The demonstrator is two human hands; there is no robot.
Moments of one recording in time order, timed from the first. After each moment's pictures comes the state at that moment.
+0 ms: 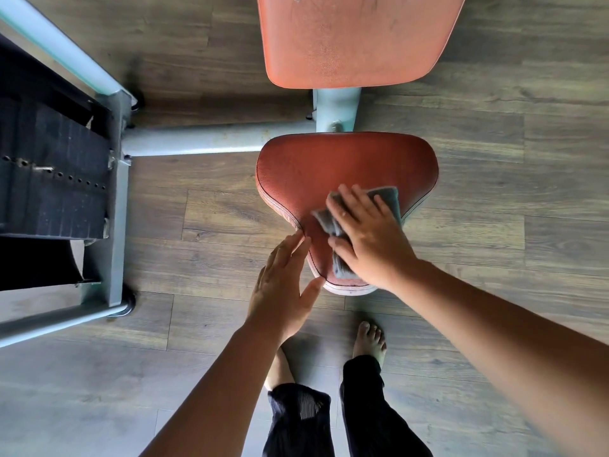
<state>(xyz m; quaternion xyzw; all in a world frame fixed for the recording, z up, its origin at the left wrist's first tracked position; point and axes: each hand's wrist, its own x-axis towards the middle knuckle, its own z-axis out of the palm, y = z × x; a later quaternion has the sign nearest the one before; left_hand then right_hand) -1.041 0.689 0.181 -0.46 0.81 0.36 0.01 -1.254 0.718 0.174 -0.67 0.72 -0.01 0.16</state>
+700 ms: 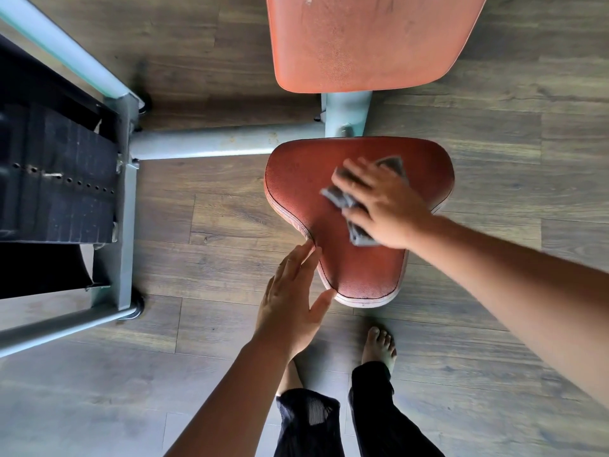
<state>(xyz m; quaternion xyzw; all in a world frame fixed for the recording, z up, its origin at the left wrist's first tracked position) -1.040 0.688 0.178 -0.46 0.81 0.36 0.01 -1.303 0.650 0.159 -0.72 0.67 0.01 0.16</state>
